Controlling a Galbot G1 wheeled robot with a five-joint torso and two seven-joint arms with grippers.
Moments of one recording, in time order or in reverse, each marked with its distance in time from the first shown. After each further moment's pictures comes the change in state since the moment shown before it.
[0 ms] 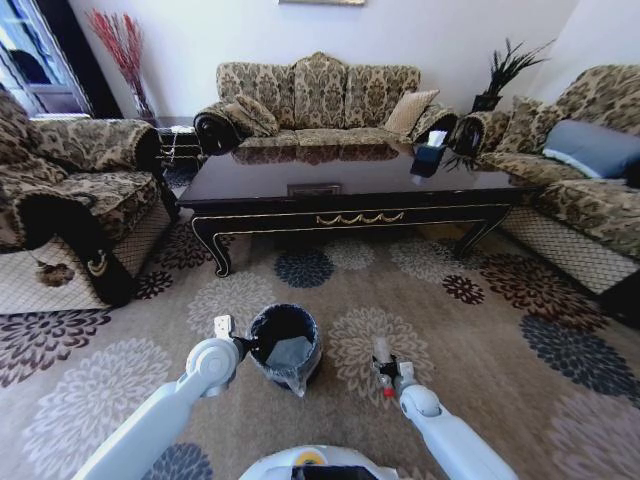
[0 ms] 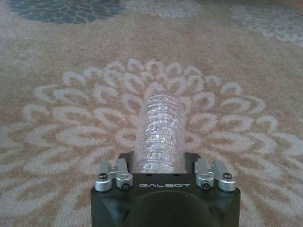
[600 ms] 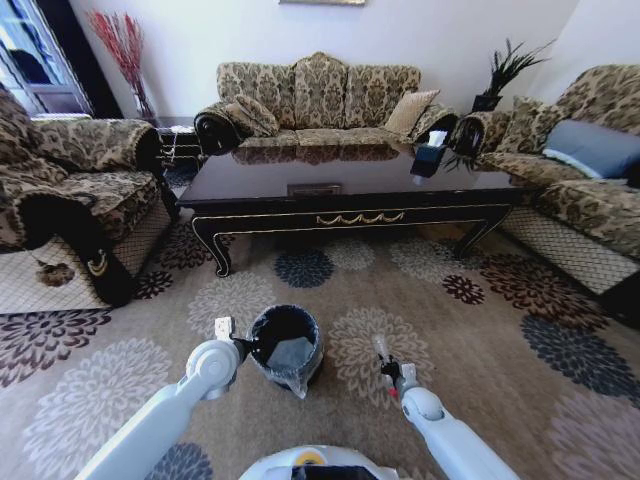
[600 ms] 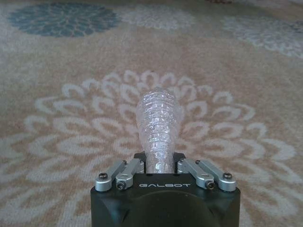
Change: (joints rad) left arm 0.007 -0.012 0.008 -0.010 0.013 -0.001 -0.001; right arm -0.053 -0.014 0.037 0.076 0.006 0.016 0.019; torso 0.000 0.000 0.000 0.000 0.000
